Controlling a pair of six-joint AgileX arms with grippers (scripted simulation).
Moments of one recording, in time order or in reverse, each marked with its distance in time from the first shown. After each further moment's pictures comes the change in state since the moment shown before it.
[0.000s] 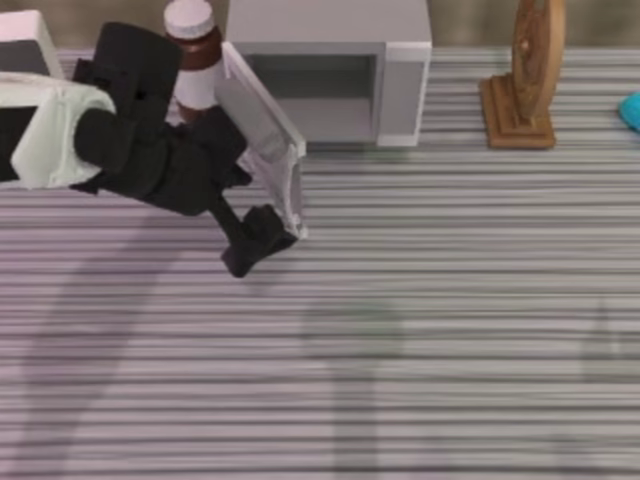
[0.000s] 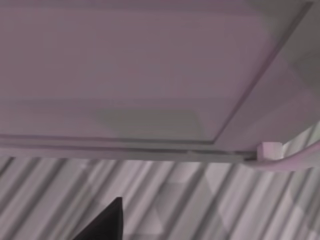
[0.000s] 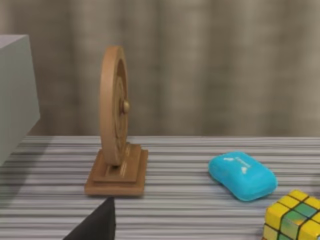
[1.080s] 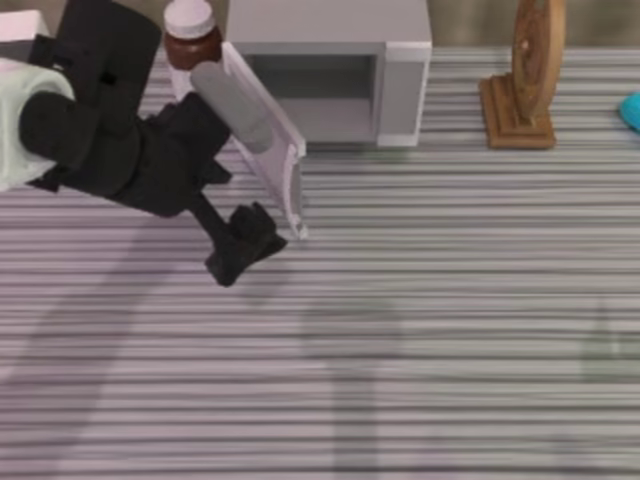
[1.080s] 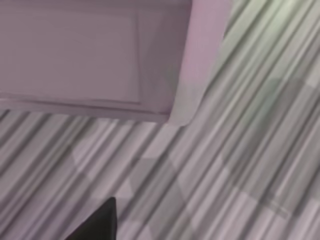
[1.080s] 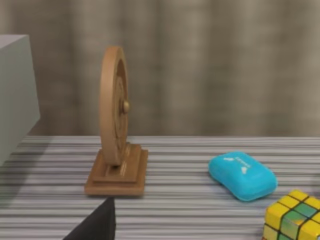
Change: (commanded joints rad) left arm -0.037 -0.223 -0.037 -0.181 -0.058 -0.081; right arm 0.000 0.000 0.000 0.000 0.000 0.000
